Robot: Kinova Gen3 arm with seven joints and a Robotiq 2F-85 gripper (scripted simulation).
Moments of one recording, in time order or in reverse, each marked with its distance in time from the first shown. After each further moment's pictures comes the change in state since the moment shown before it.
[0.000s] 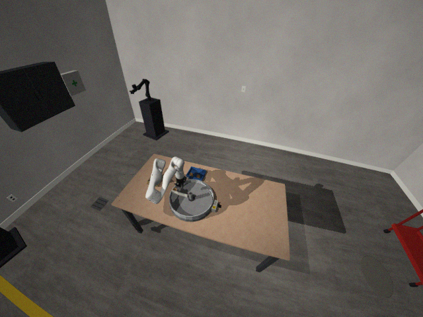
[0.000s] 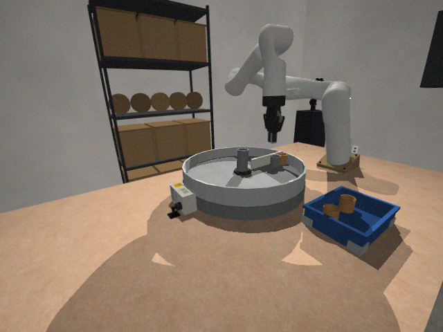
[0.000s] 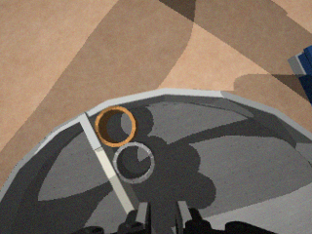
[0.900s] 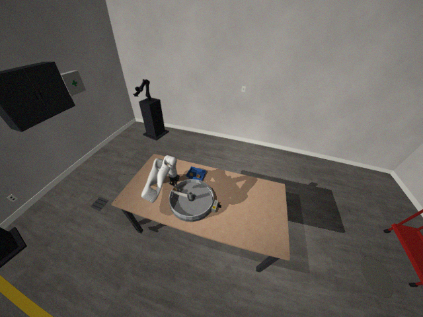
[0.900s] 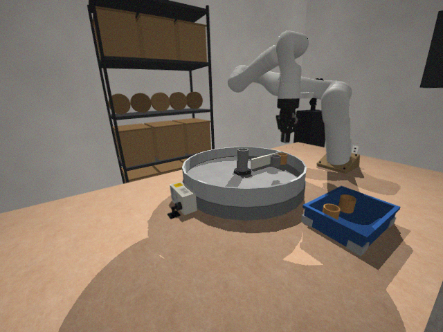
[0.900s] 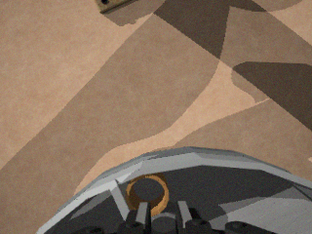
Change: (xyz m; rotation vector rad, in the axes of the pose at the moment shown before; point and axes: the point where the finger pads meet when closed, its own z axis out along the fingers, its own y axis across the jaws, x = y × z) arm 0.064 -0.028 0.010 0.011 -0.014 -0.052
